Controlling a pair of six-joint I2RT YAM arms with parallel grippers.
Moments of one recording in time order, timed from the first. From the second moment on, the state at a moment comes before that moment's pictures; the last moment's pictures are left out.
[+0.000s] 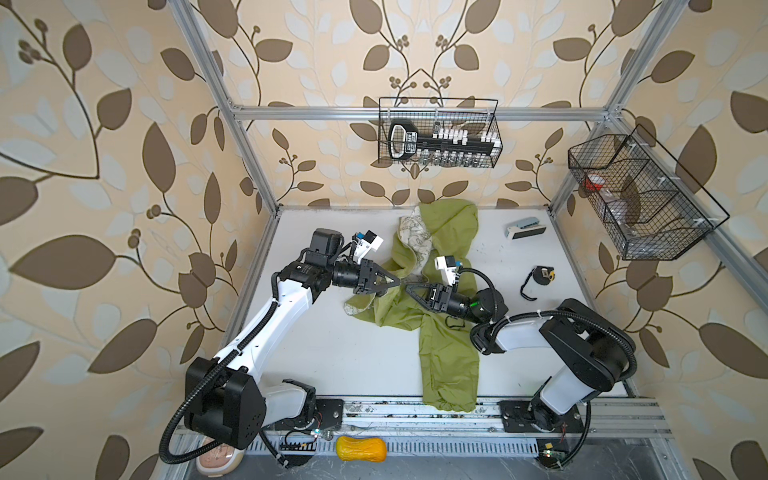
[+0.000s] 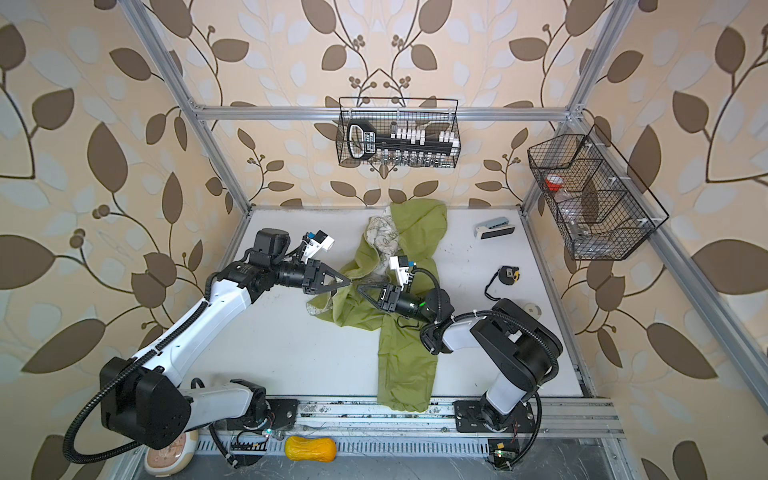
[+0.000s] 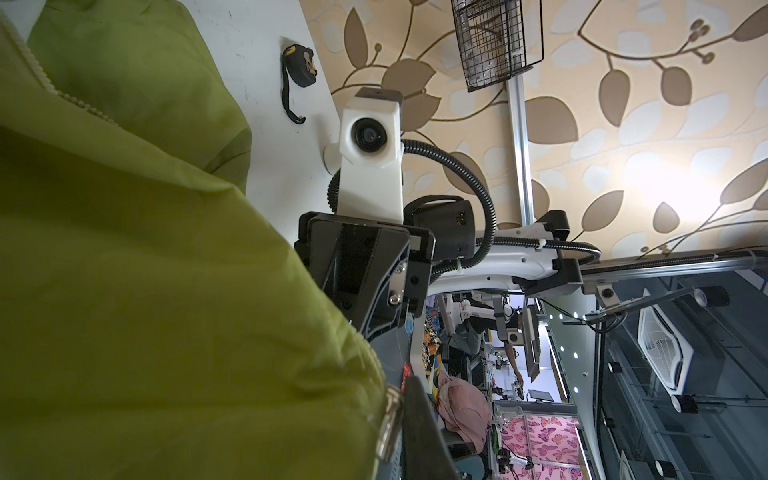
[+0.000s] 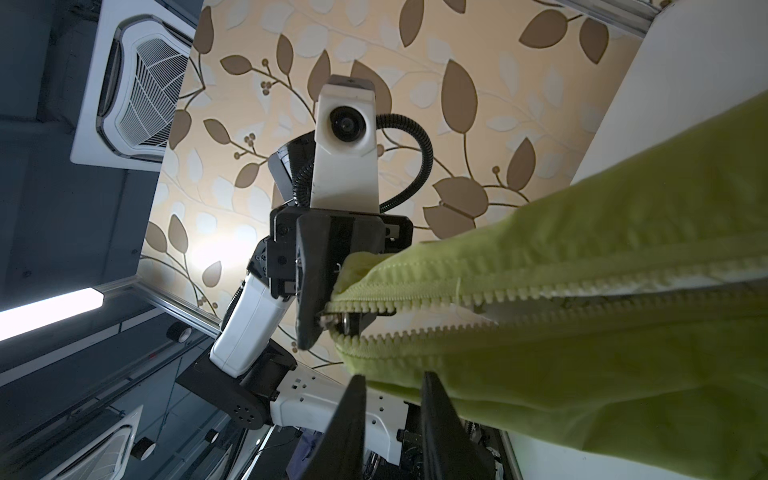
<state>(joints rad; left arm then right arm) -0.26 1.25 1.04 -0.51 1.21 -0.53 0.69 1.67 0.51 1.47 -0.55 1.34</state>
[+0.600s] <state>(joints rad) -0.26 1.25 1.02 -0.52 1.26 -0.53 0.64 1.81 0.70 1.48 -0.56 1.40</state>
